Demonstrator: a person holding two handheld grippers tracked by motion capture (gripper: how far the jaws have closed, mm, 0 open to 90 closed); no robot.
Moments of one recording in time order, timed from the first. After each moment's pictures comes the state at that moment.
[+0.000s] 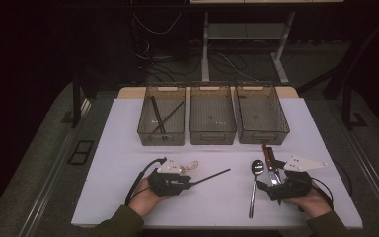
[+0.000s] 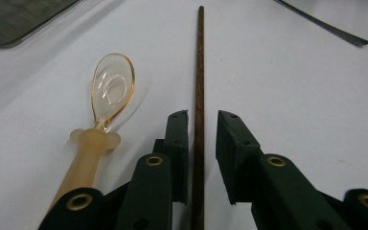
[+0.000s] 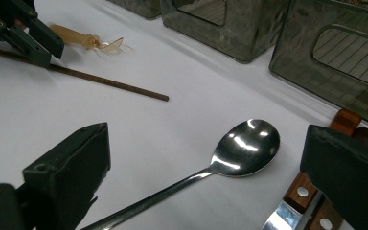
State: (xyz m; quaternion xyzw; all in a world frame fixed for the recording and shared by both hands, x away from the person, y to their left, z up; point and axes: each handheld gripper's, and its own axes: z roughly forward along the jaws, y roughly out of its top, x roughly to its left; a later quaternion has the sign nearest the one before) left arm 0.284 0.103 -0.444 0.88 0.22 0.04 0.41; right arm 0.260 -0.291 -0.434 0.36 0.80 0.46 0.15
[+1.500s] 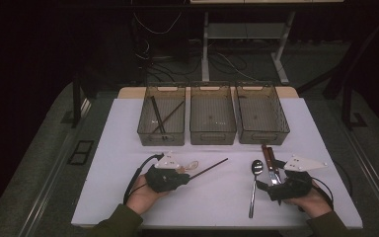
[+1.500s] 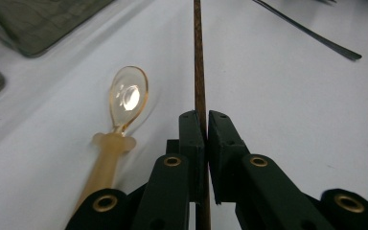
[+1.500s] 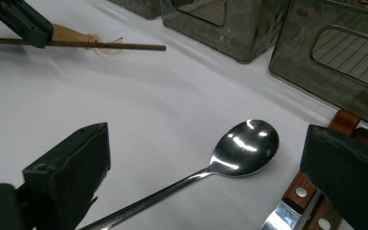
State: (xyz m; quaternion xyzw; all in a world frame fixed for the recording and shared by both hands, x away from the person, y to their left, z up) left arm 0.287 0.110 -0.424 0.88 0.23 0.04 0.41; right arm 0.260 -0.291 -0.434 0.36 0.80 0.46 0.15
